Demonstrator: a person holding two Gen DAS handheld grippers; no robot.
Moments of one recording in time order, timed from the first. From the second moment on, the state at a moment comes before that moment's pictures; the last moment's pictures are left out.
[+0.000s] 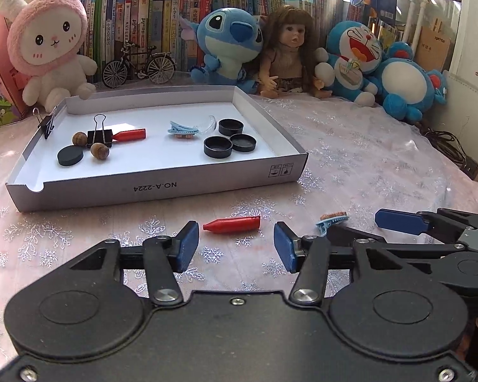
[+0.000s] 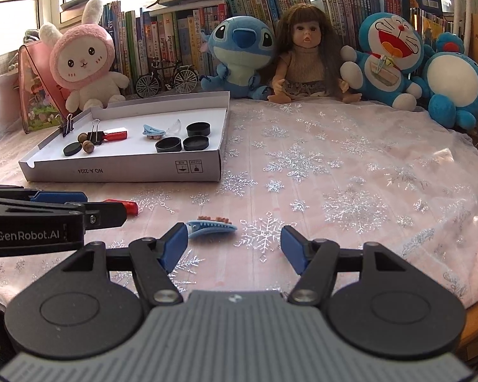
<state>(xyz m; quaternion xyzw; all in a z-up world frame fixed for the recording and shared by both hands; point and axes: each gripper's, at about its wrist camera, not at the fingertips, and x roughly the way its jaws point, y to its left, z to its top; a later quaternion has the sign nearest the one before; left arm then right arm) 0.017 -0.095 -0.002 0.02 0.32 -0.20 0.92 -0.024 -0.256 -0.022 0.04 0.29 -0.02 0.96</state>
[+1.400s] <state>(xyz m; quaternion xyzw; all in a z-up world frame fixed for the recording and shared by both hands) 0.024 -0.082 -0.004 0.01 0.31 -0.14 0.94 -0.009 -0.234 -0.026 0.02 0.28 -0.02 0.96</state>
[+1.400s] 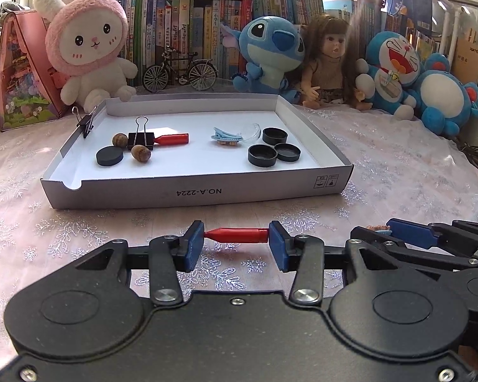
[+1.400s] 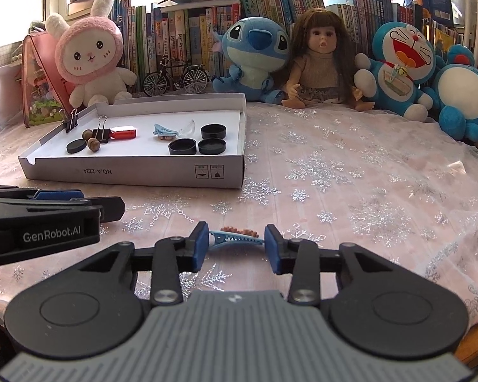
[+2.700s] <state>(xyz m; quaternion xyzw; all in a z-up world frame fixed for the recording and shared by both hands) 0.155 -0.030 0.029 -0.01 0.35 -0.16 0.92 0.142 -0.197 0.033 0.12 0.35 0.05 0.93</state>
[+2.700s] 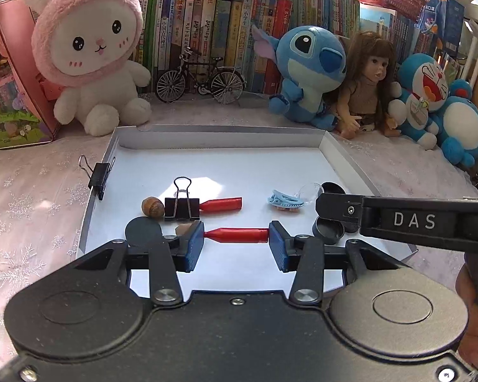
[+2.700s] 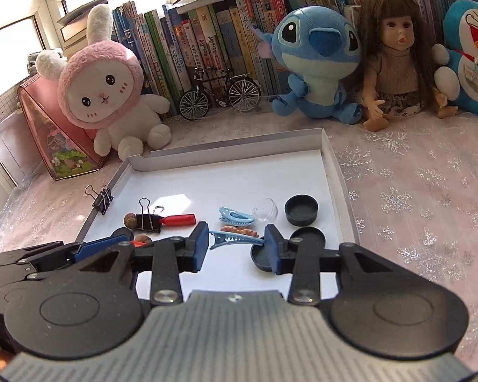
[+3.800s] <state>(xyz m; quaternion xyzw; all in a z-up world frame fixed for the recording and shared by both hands) 0.179 -0.054 0.005 0.02 0.36 -0.15 0.92 0.191 -0.186 0.014 0.13 0.43 0.04 0.89</state>
